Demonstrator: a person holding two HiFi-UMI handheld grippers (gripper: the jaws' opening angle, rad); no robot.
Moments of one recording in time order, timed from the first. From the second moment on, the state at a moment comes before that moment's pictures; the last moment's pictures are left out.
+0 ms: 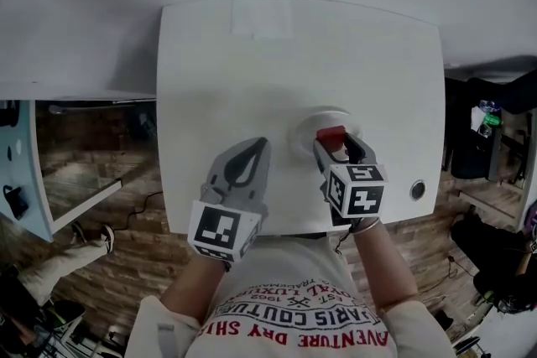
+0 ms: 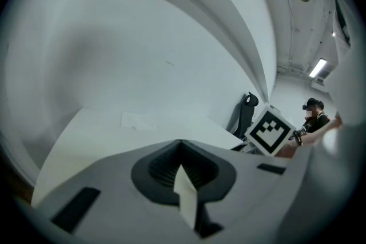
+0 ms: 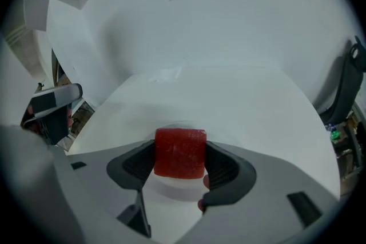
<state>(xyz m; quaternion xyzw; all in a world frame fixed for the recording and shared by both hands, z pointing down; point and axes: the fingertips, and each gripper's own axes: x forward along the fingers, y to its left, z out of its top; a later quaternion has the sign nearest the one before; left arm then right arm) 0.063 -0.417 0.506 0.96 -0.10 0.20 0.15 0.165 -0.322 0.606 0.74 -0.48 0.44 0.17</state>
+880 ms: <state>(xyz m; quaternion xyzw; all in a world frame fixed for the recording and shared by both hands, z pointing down) 0.055 -0.419 0.531 0.95 -0.12 0.23 0.17 0.165 -0.330 0.631 0.72 -0.48 0.44 0.23</state>
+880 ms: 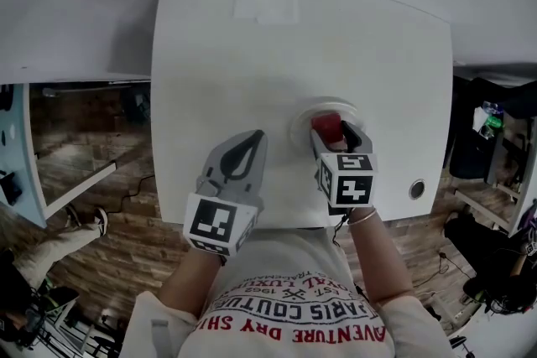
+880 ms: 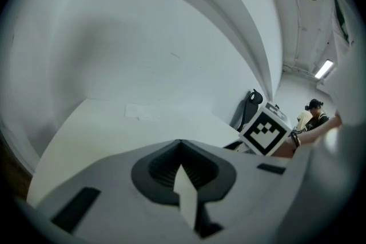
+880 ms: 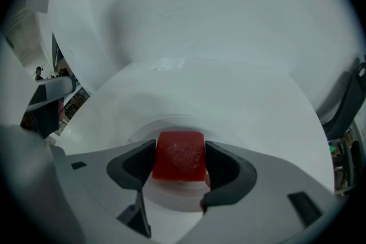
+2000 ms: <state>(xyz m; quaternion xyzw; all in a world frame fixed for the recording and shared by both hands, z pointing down) 0.078 -0.370 0.450 0.97 -0.10 0.17 0.12 0.185 -0.296 0.499 0.79 -0.51 0.32 0.12</state>
